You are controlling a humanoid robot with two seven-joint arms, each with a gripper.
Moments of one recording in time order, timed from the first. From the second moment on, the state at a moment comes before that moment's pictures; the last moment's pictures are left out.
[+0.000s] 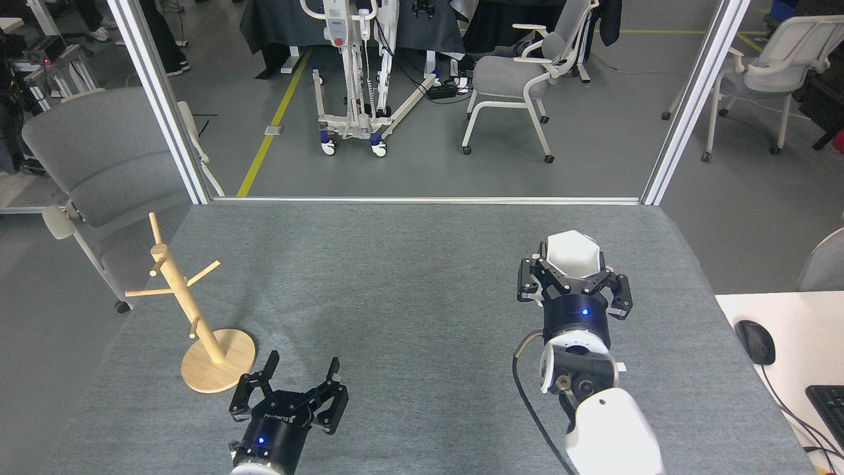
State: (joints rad) left arm 0.01 -0.09 0.01 -1.54 -1.60 -0.16 0.07; right arm -0.39 -0.07 0.39 -1.56 1.41 0.63 0.36
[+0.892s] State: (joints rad) left arm -0.23 -0.03 -0.25 -1.41 -1.76 -0.41 0.12; right arm -0.37 0.07 0.72 -1.61 1.51 0.99 0.41
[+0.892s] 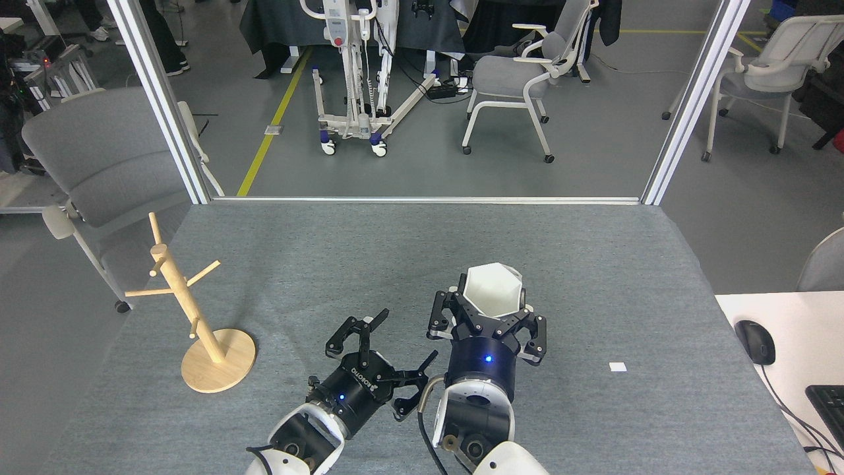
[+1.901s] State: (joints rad) left arm -0.42 -0.14 -0.31 -1.21 -1.75 -0.61 0.07; right arm -0.35 0.08 0.76 -1.57 1.51 0.98 0.40
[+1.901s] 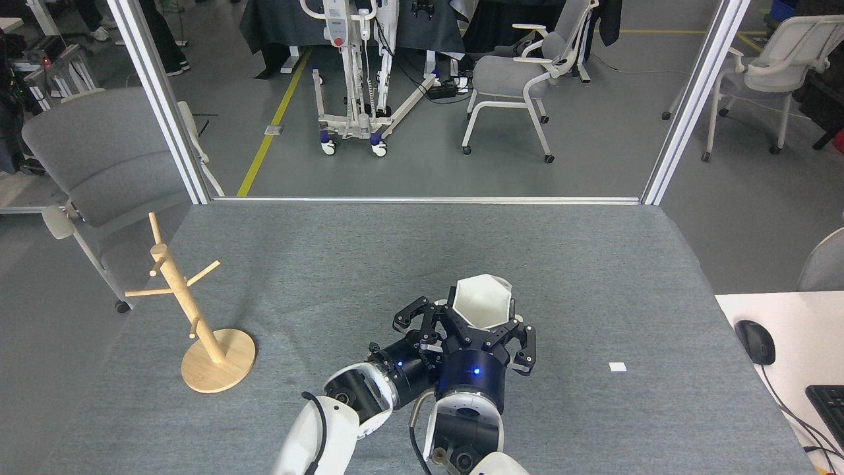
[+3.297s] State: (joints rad) left arm -0.32 -0.12 -0.21 -1.25 -1.75 -0.65 -0.04; right arm -0.37 0.11 0.79 -1.54 1.50 0.93 0.16
